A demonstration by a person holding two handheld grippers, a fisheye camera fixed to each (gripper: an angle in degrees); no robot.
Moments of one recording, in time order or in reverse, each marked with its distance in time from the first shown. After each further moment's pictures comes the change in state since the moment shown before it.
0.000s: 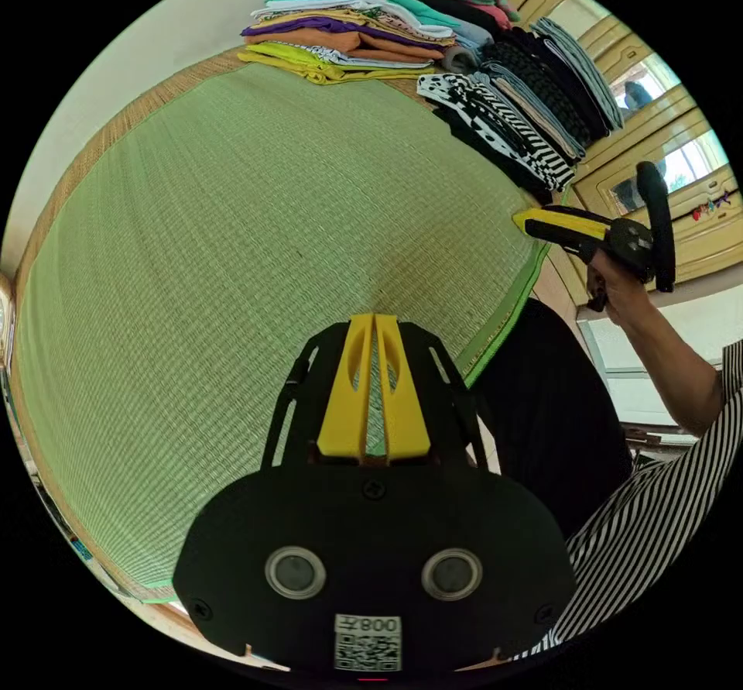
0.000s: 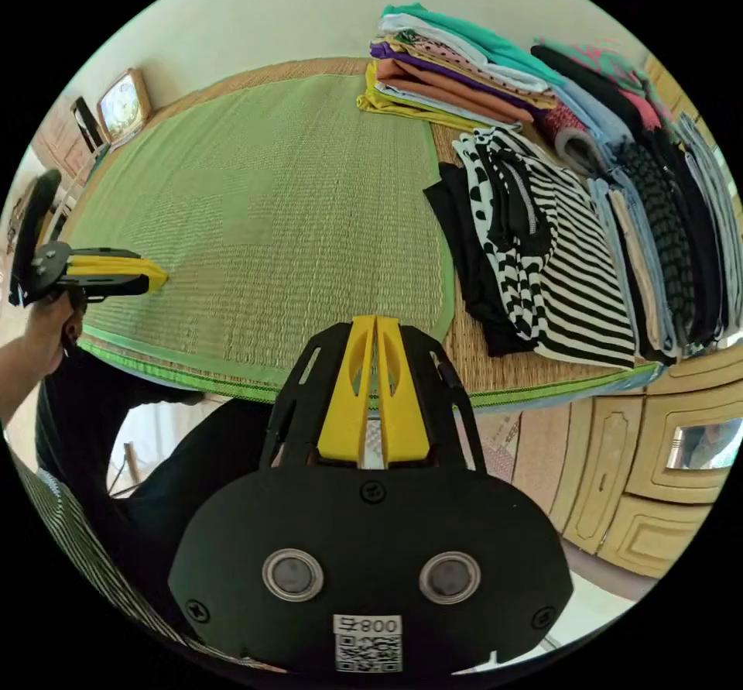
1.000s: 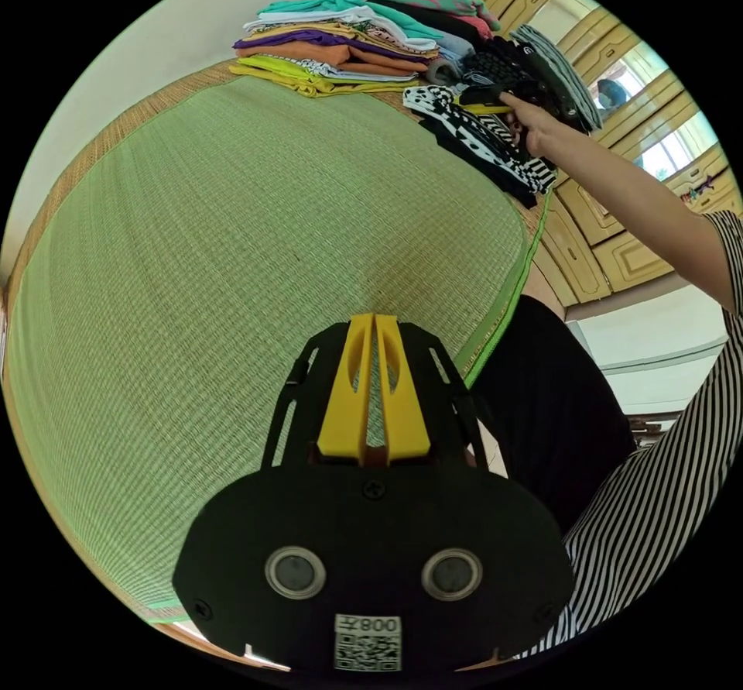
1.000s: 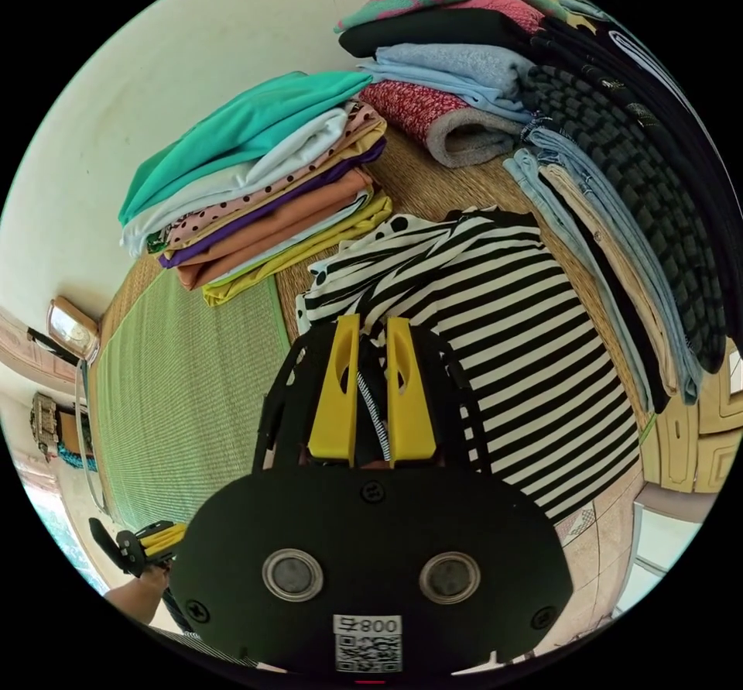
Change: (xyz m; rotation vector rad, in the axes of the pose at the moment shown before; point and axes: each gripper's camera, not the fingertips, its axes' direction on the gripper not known) left arm 0.034 0.066 0.037 0.059 0.052 0.030; right arm 0.188 -0.091 -0.026 0.098 -0.179 0.518
